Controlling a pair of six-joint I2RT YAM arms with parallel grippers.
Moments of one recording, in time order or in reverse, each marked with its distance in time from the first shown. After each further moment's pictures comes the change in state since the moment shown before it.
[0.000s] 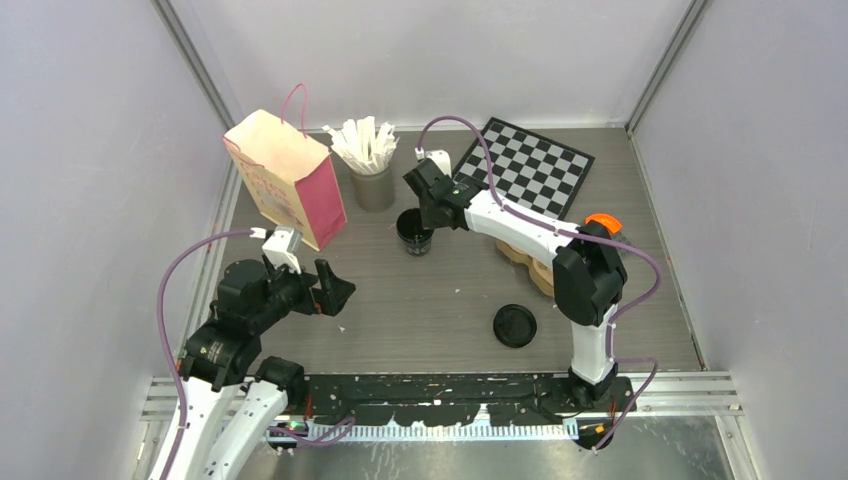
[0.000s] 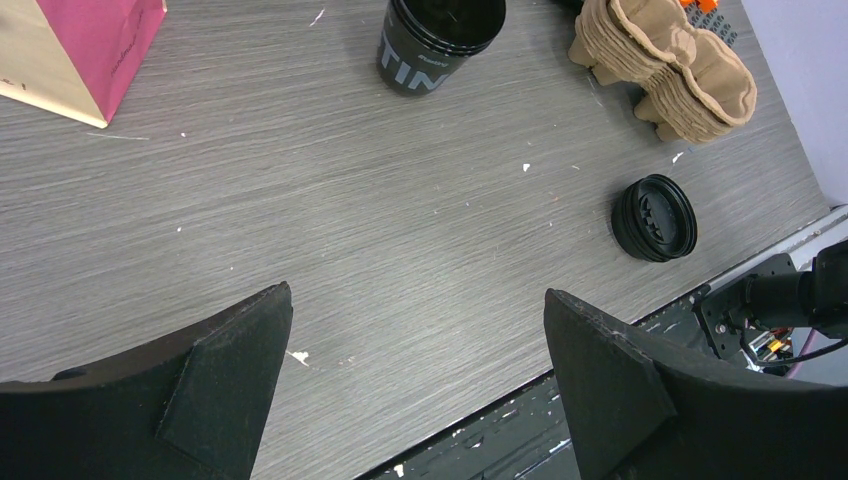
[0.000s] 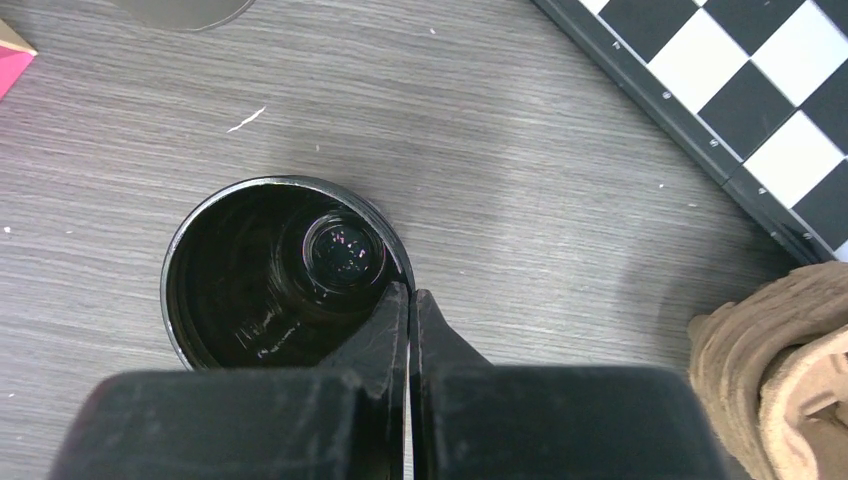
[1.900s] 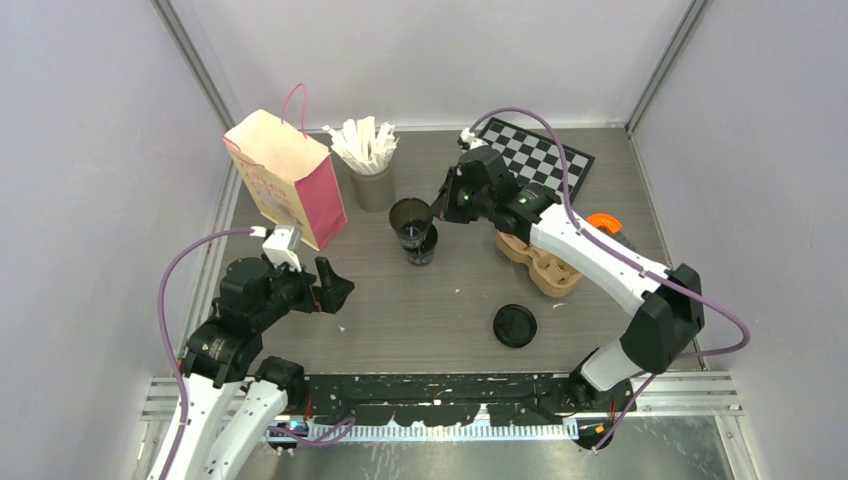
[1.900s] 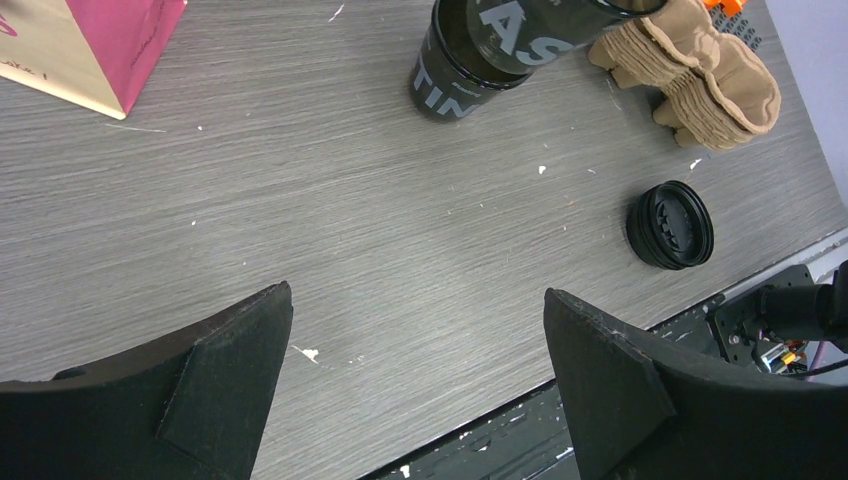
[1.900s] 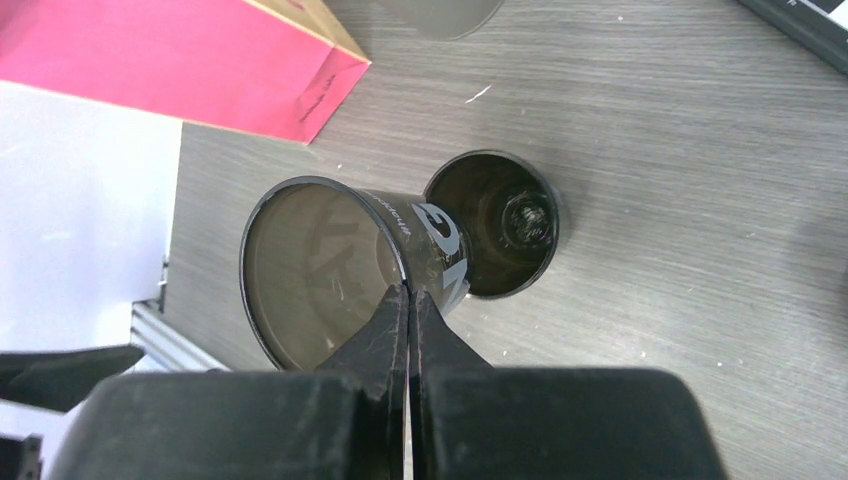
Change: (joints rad) left arm 0.000 0.017 -0.002 -0.001 -0.030 -0.003; right arm -0.085 -0.390 -0.235 0.154 -0.389 0.206
